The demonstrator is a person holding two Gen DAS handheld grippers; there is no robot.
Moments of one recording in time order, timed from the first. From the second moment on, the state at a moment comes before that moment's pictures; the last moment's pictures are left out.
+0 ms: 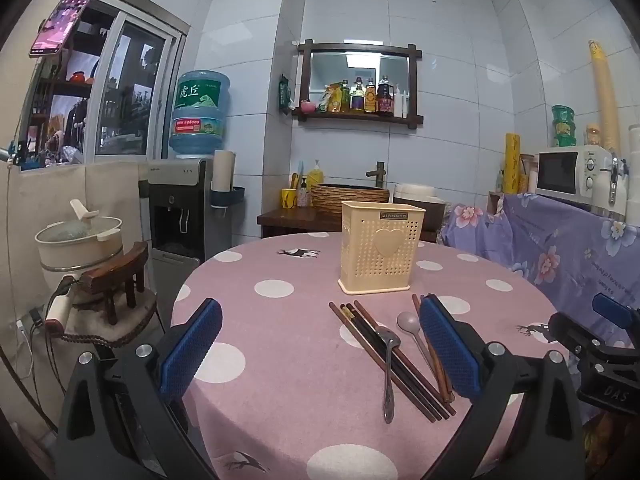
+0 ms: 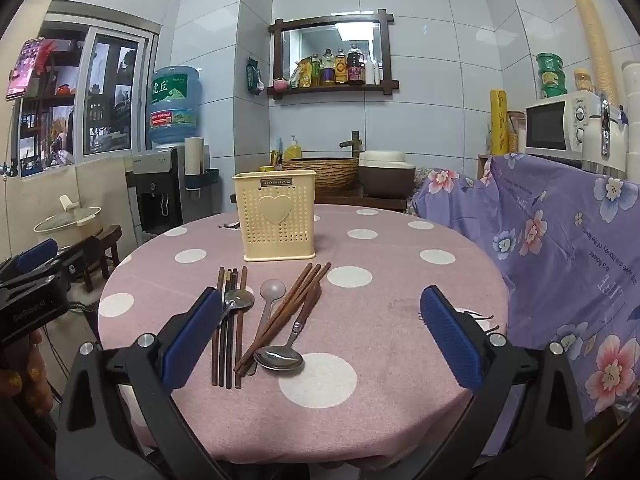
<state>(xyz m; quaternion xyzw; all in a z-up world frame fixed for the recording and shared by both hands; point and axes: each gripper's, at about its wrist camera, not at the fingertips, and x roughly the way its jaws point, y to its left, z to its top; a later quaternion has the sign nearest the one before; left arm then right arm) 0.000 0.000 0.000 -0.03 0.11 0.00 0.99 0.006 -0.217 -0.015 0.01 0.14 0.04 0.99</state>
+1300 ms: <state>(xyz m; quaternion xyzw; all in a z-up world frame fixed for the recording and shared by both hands) -0.001 0.001 -0.004 -0.02 0.11 0.01 0.99 0.009 -0.213 -0.022 0.01 0.15 0.04 0.99</state>
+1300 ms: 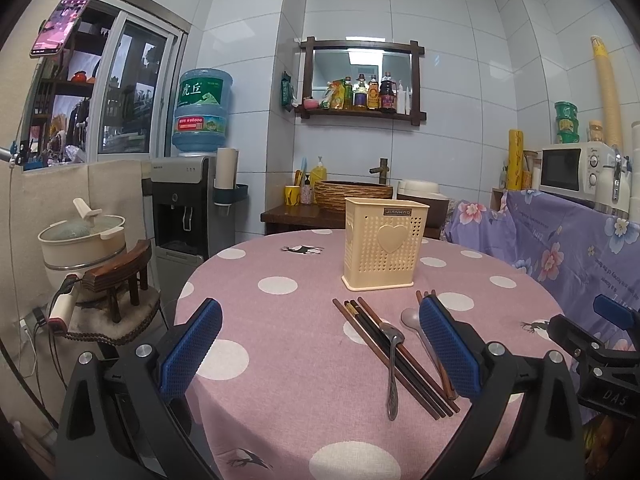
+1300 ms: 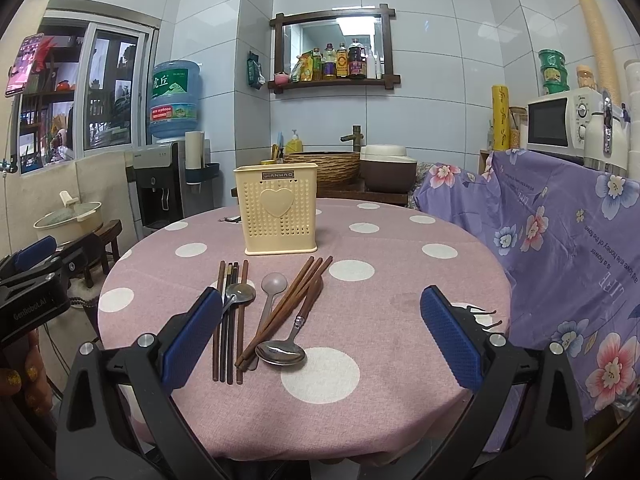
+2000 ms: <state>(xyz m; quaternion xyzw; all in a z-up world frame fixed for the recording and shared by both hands) 0.003 0.001 -0.005 -0.02 0.12 0.01 0.99 0.011 -0.215 -0.022 0.02 0.15 0.04 0.99</state>
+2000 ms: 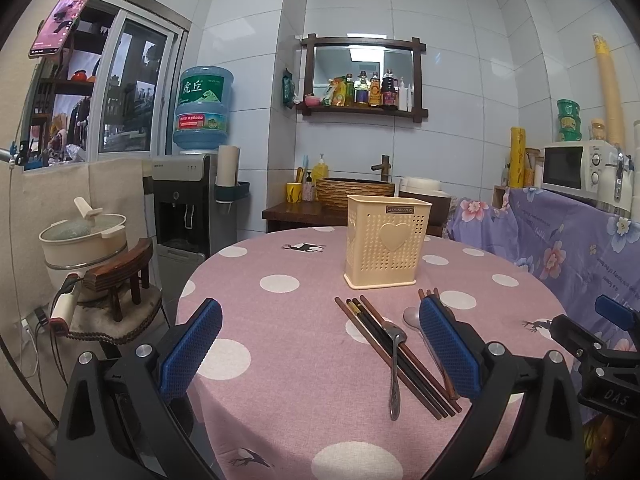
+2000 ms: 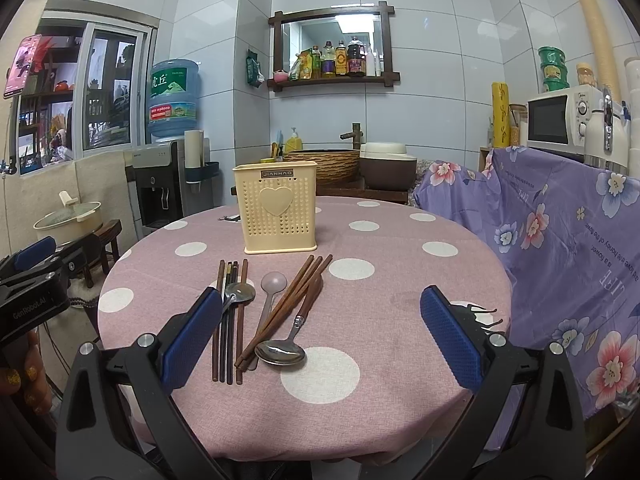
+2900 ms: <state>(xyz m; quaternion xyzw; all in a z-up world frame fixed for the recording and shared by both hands) 0.005 0.000 -0.008 -0.02 0.14 0.01 0.99 0.014 -0.215 -0.025 0.02 0.16 0.04 0.99</state>
